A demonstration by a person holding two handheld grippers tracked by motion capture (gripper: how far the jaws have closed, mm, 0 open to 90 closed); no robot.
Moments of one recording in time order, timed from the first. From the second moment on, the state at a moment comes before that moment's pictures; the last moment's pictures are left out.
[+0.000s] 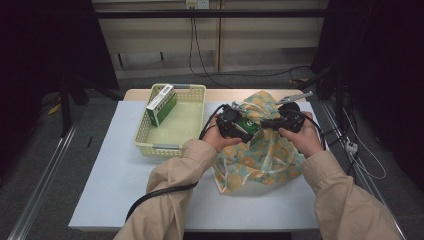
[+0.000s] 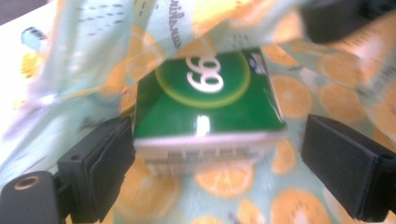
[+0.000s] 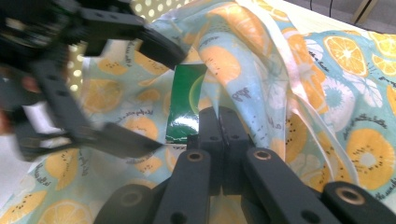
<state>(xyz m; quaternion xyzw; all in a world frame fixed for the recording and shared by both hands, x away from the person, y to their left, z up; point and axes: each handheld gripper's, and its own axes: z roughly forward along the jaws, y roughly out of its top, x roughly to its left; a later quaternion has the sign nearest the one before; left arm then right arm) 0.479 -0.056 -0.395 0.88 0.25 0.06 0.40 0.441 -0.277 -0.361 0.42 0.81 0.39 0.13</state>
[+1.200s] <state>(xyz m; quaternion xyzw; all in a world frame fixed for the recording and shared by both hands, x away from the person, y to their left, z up) 0.475 0.054 -0.345 0.87 0.26 0.10 0.39 0.438 -0.270 -0.360 0.42 0.81 0.38 0.13</state>
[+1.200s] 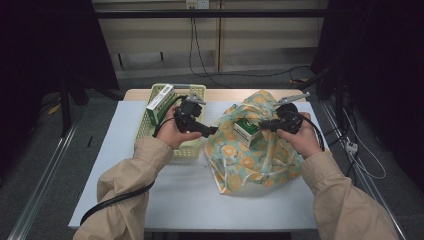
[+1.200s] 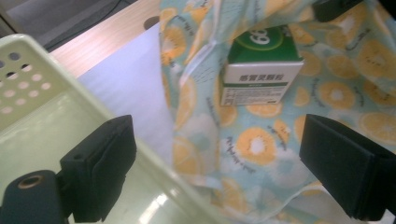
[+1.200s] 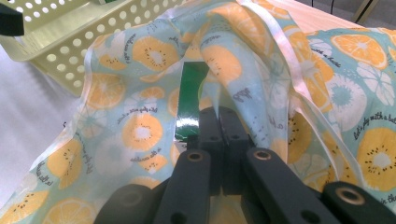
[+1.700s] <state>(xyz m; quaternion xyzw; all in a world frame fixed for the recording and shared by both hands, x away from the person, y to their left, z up) 0.491 0.091 -0.338 0.86 0.30 0.12 0.39 0.437 -0.272 -0.360 0.42 0.81 0.38 0.13</state>
